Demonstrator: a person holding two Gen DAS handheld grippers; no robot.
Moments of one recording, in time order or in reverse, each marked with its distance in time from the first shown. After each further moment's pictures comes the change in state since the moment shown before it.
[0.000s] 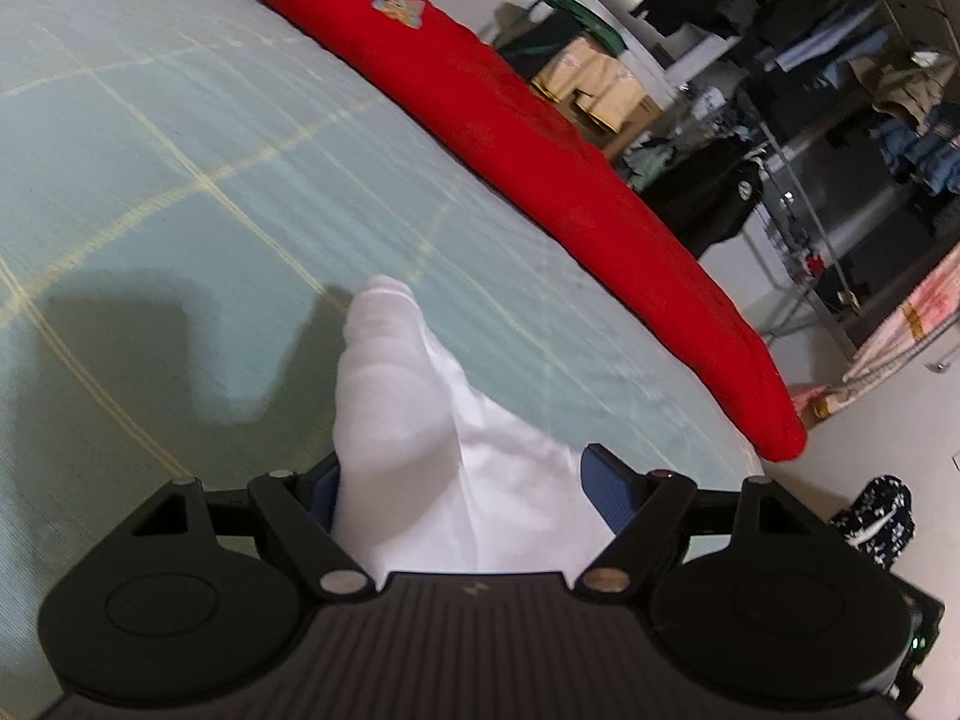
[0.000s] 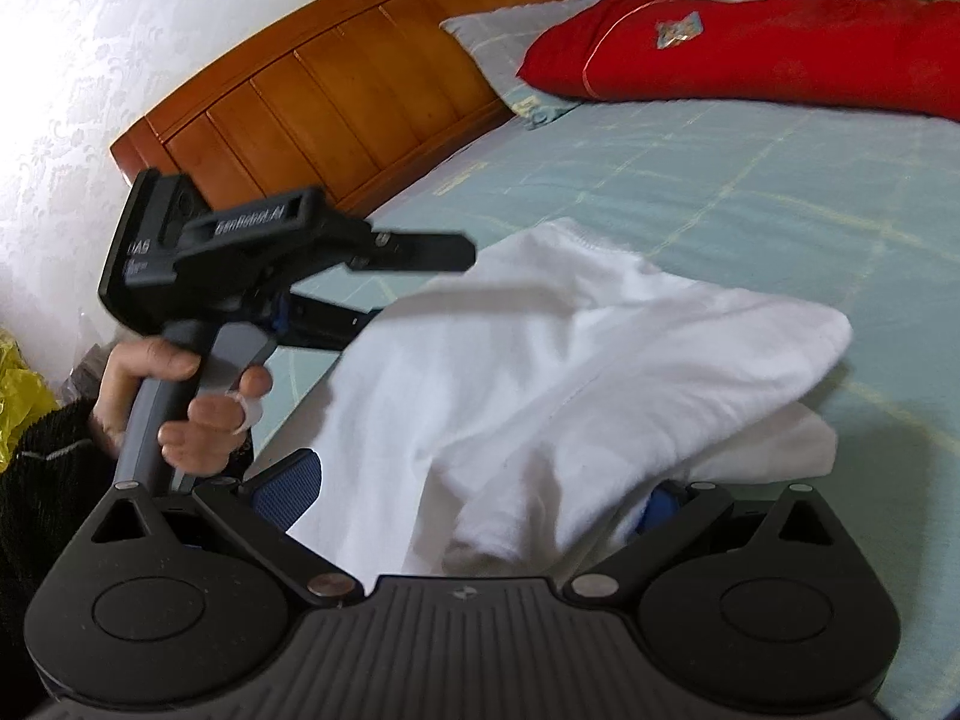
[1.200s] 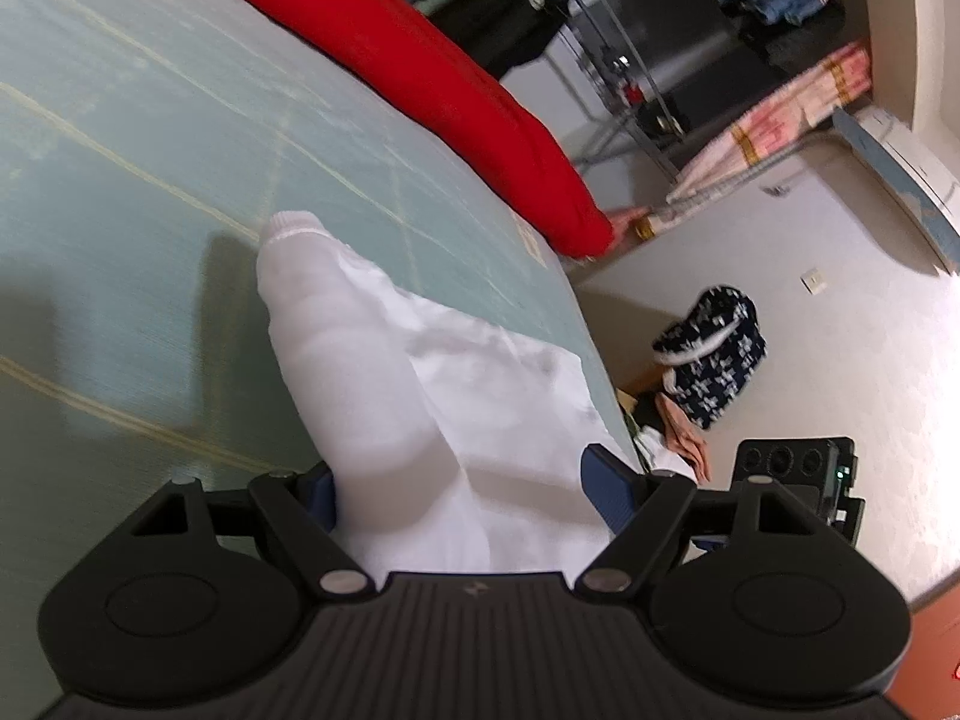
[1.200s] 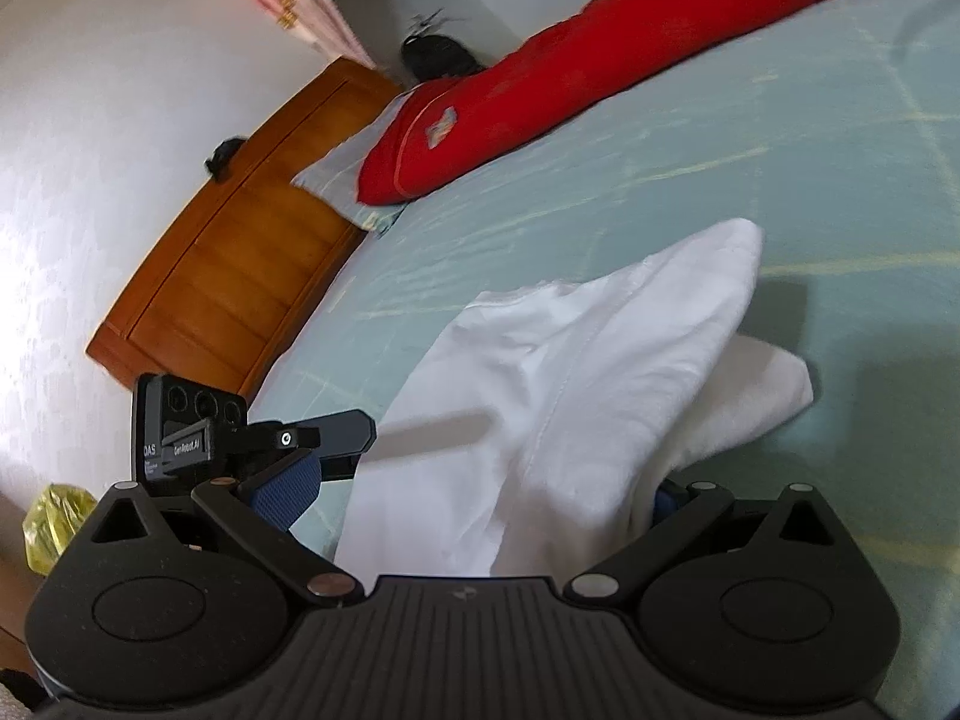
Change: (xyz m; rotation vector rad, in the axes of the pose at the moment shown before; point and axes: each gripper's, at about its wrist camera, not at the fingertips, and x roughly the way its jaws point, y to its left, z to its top) left arm 0.049 -0.172 -0.153 0.136 0.275 -0.348; right arm -0.284 -0.087 -0.130 0.379 -0.199 -0.088
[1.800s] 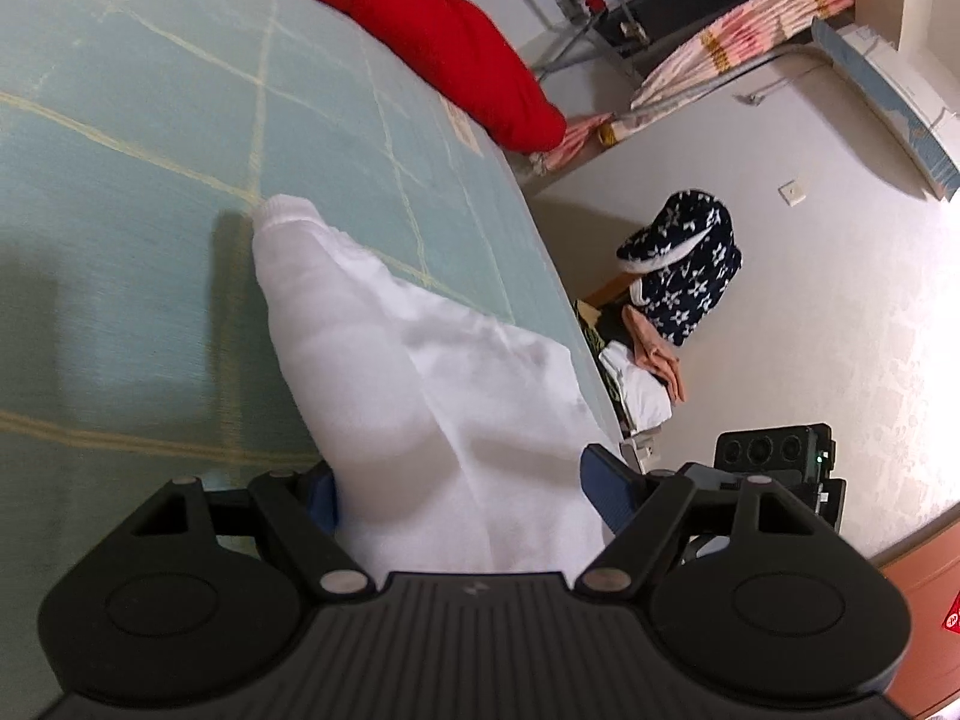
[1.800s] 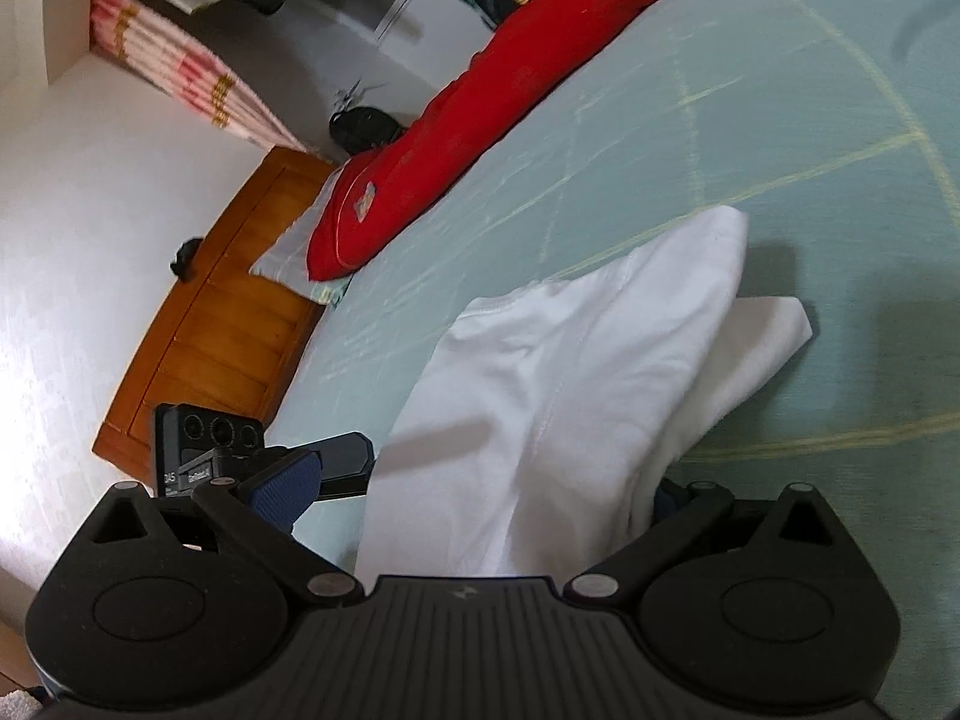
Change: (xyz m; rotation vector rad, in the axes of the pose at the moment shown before) left arm 0.114 -0.075 -0.044 0.053 0.165 -0.087; right arm -0.119 -0.098 -0.041 0.198 -0.107 -0.022
